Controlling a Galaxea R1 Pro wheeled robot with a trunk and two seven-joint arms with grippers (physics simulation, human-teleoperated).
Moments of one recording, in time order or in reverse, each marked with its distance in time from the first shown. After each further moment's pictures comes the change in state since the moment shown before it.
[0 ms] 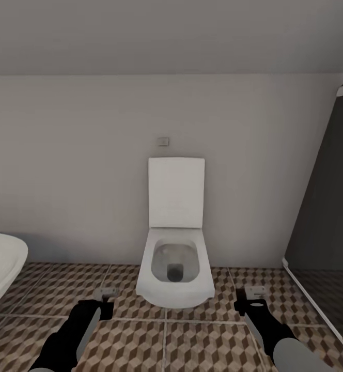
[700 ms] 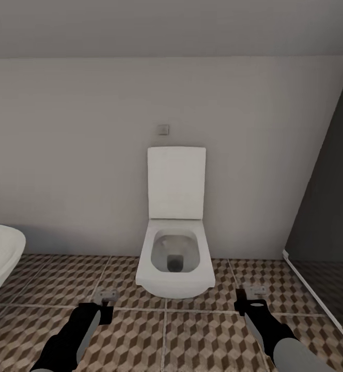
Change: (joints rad) left arm 0.000 0.000 0.002 0.037 -0.004 -0.002 0.001; right arm 0.000 0.000 0.000 0.001 -0.003 -0.001 0.000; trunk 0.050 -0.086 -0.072
